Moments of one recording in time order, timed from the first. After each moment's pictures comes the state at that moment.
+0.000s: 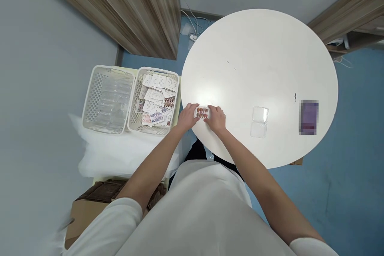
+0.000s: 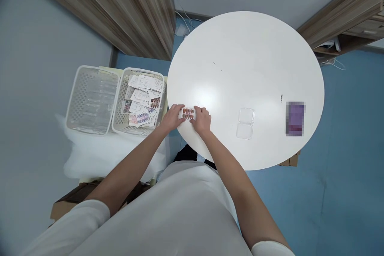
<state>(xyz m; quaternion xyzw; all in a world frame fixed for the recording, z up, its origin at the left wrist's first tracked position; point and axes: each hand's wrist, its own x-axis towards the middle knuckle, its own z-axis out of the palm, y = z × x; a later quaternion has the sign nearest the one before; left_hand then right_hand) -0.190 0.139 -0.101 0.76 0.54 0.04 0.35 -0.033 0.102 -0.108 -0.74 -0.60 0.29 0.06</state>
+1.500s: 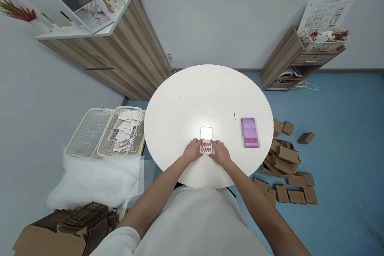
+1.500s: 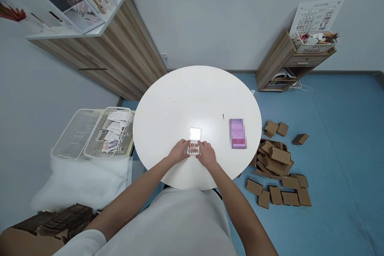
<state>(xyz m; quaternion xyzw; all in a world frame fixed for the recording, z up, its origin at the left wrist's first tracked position) 0.045 0.048 -0.081 0.78 0.50 -0.05 0.36 0.213 -0.006 -0.094 -0.68 -0.65 0.32 0.08</state>
